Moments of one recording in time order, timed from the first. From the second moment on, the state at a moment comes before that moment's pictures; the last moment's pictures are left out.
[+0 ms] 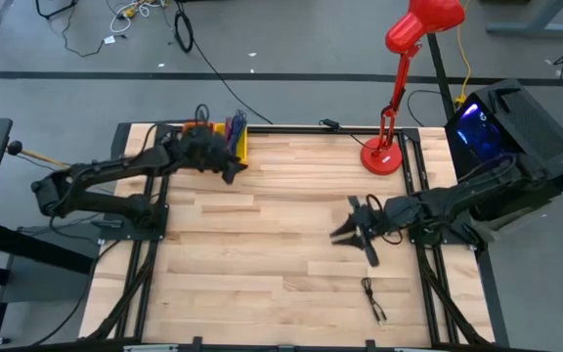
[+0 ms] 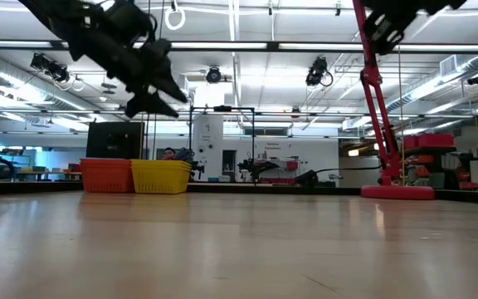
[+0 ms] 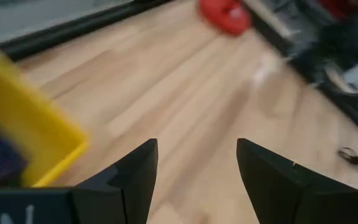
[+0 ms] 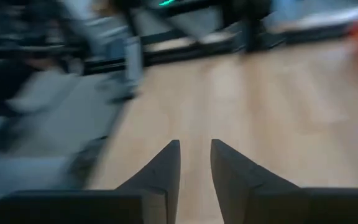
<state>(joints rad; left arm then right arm) 0.54 1.13 0.66 -0.10 0.19 -0.40 0.34 0.99 0.63 0.02 0.07 0.26</state>
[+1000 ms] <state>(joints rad) 0.01 1.09 0.66 -0.01 -0.22 -0.41 0.76 1.25 0.63 -0.28 -0.20 1.29</state>
